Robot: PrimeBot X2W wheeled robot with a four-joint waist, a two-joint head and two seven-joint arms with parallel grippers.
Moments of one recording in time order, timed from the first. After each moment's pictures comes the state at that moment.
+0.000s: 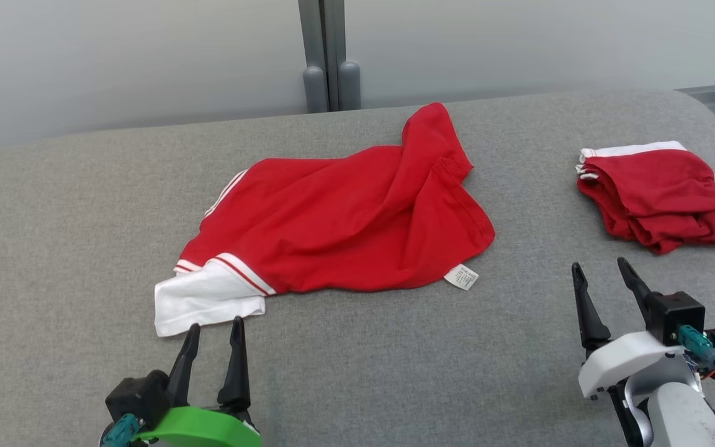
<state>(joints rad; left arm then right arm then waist) -0.02 0.05 -0.20 0.28 -0.45 -0.10 -0.26 -0.21 -0.05 -0.10 0.41 0.02 0.13 -0.26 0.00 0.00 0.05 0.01</state>
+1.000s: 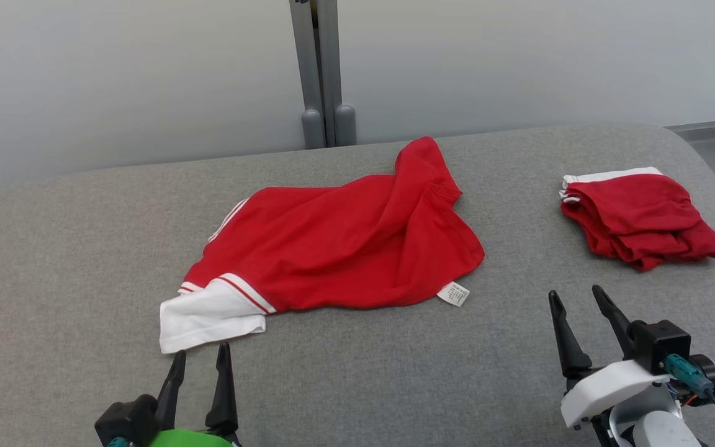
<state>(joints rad) 0.05 0.05 -0.15 0.28 -0.44 -0.09 -0.26 -0.11 -0.05 -0.01 0.34 0.13 0.13 -0.26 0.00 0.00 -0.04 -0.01</state>
